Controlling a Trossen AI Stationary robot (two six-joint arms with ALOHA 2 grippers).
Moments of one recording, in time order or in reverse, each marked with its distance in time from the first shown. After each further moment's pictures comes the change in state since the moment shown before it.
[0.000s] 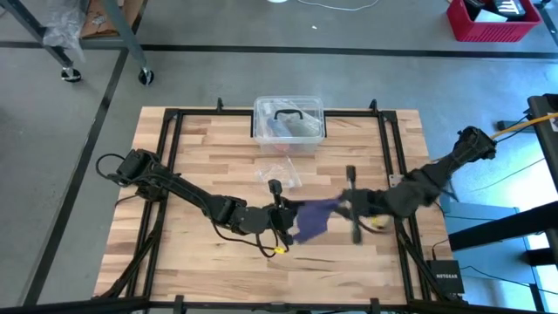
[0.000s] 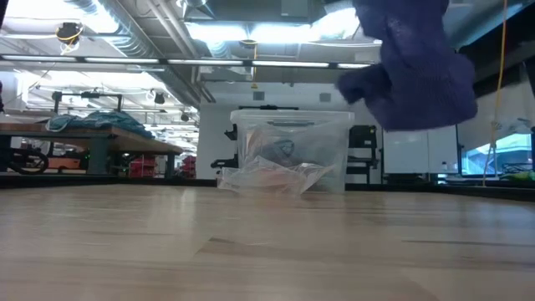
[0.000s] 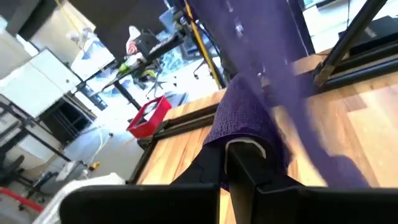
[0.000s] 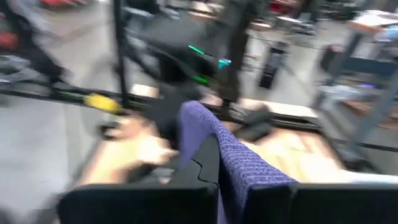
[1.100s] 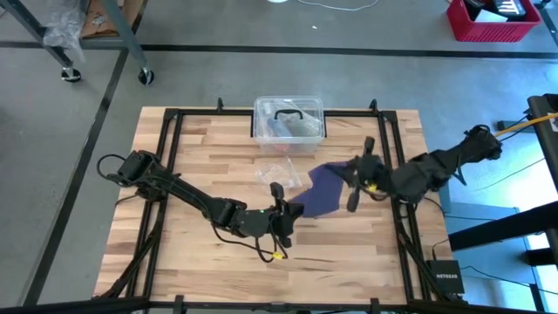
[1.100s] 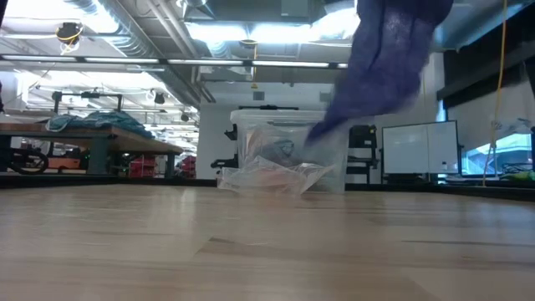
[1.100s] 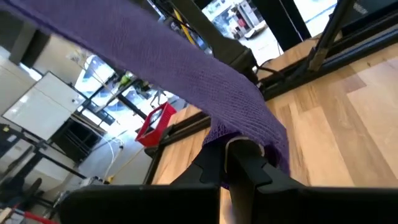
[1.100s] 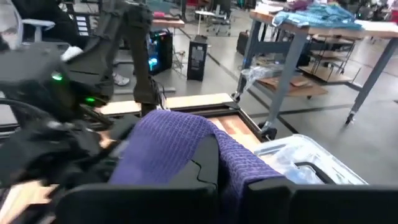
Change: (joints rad) left arm -0.027 0.017 0.001 0.021 0.010 0.146; right arm -0.130 -0.076 0.051 -0.164 0.259 0.100
